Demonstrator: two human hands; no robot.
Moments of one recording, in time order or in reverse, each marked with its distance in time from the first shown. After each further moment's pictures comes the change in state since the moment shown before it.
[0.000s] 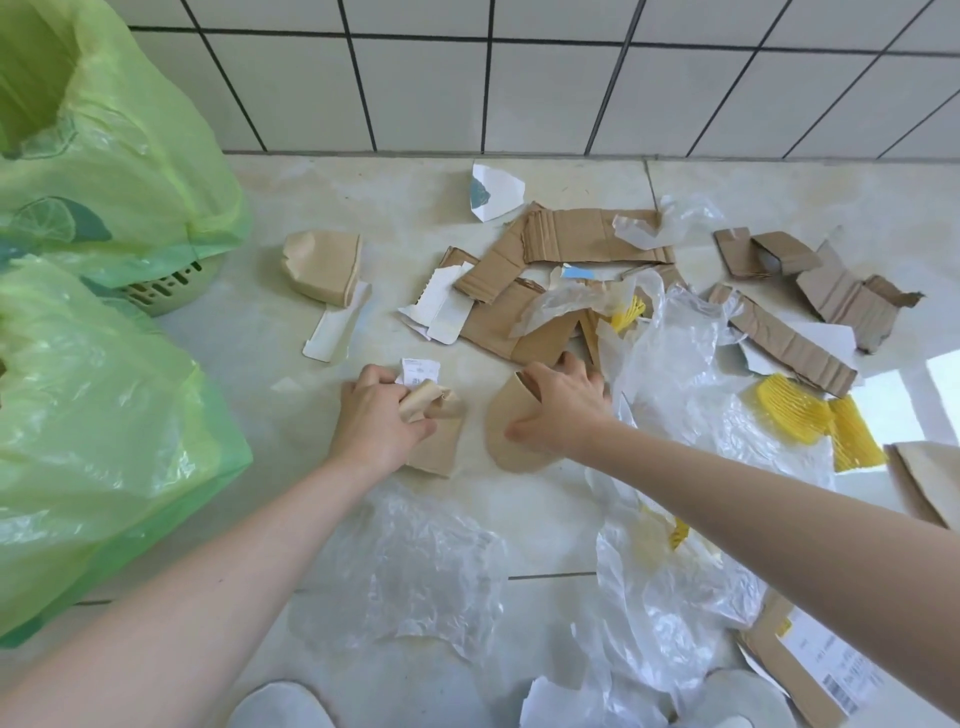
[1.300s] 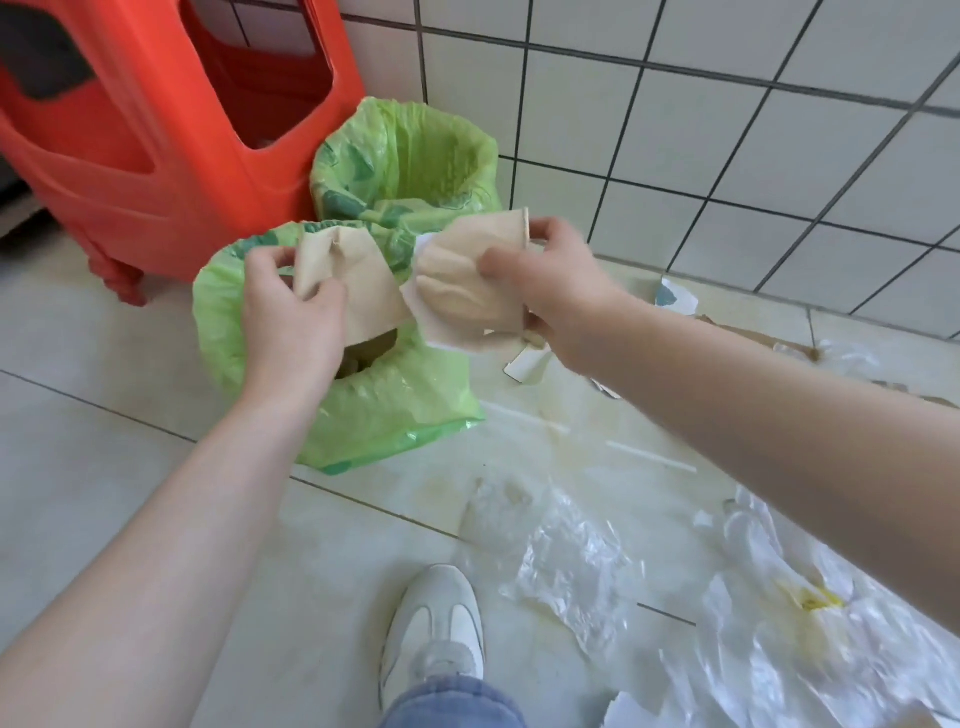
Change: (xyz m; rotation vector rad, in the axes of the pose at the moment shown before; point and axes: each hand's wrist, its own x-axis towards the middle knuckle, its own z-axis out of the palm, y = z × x) left_hand -0.158 -0.064 -0.230 -0.670 0.945 -0.201; right_hand -0.136 -0.251 -0.065 0.999 -0.097 -0.449
